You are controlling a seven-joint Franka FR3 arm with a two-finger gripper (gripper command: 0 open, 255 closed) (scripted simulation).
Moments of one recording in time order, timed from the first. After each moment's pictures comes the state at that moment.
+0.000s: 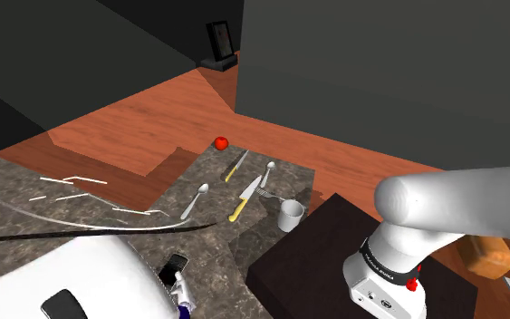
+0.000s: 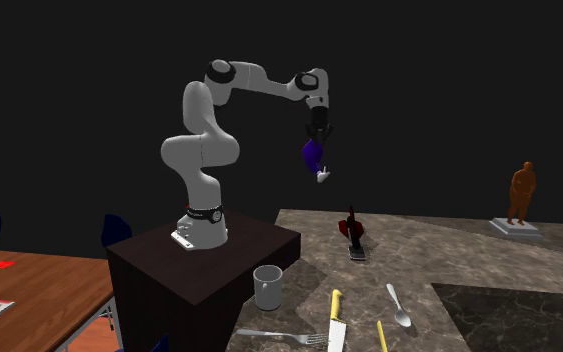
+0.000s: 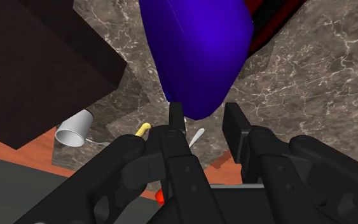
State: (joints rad) arm -0.66 -0.75 1.68 -1.63 0.42 1.56 1.63
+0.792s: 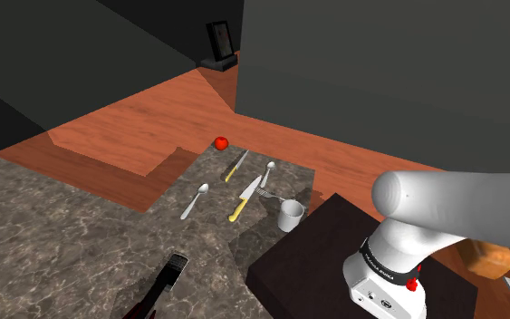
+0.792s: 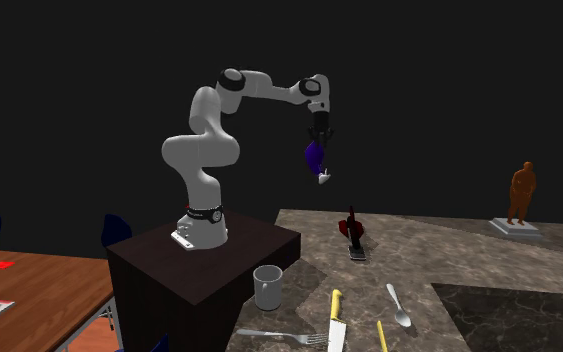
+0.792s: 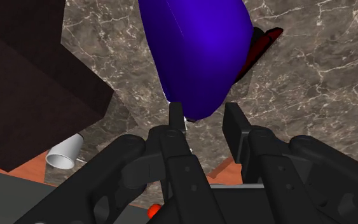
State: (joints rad) arm -0.84 -0.85 1.83 -1.39 0.51 1.51 1.71
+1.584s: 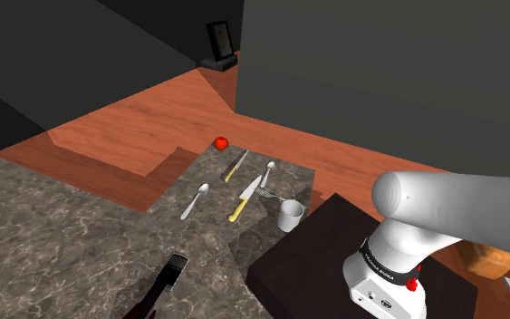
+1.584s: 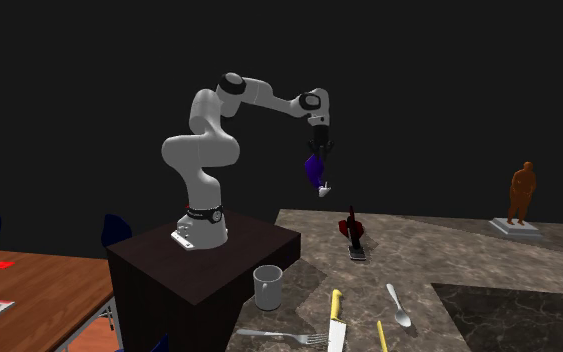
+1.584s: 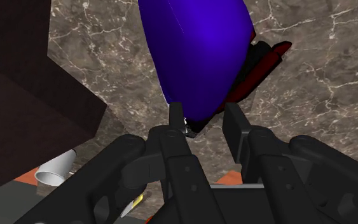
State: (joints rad) arm -0.83 -0.89 1.89 -1.50 0.54 1.64 1.71
